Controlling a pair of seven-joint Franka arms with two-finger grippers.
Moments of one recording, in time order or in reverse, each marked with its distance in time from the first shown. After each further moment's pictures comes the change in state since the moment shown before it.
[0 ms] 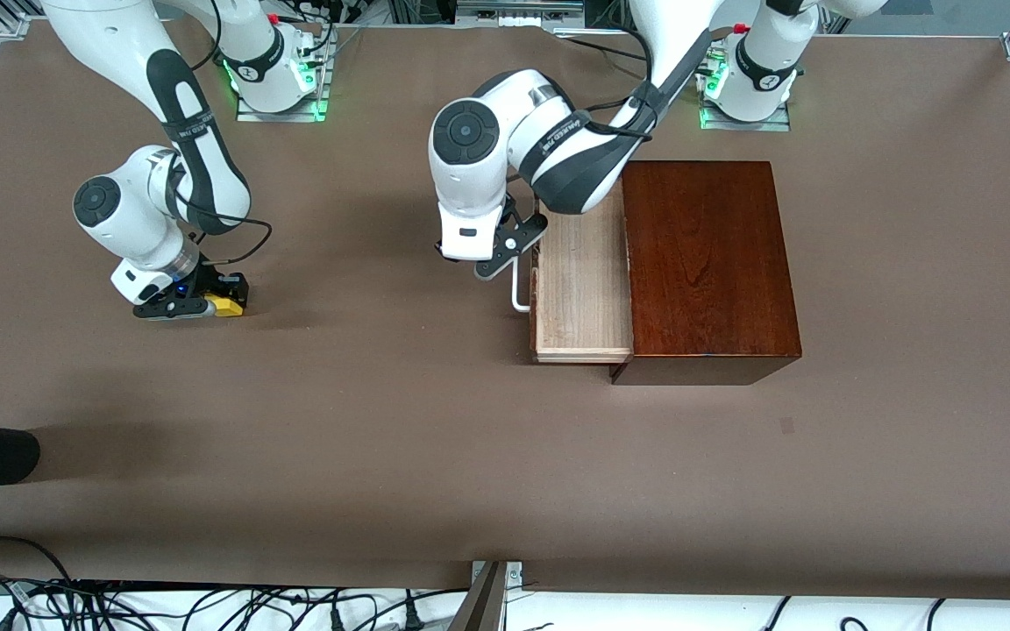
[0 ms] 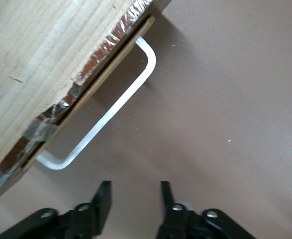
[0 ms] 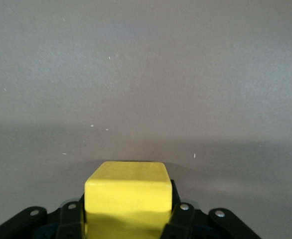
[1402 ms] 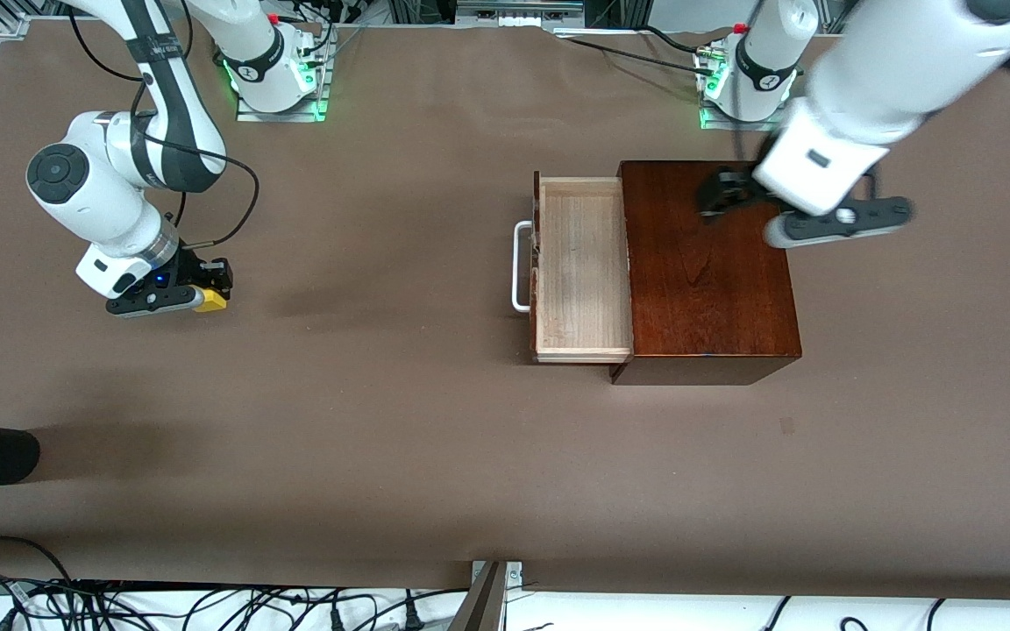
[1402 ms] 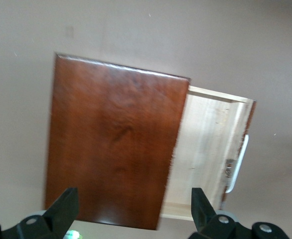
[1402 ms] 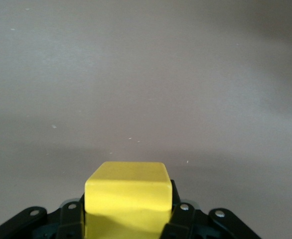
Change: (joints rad) left arm 0.448 -0.509 -0.012 -0.142 0.000 -0.390 0.908; right arm 0.002 -0.230 0.006 0.069 -0.436 -0.221 0.285
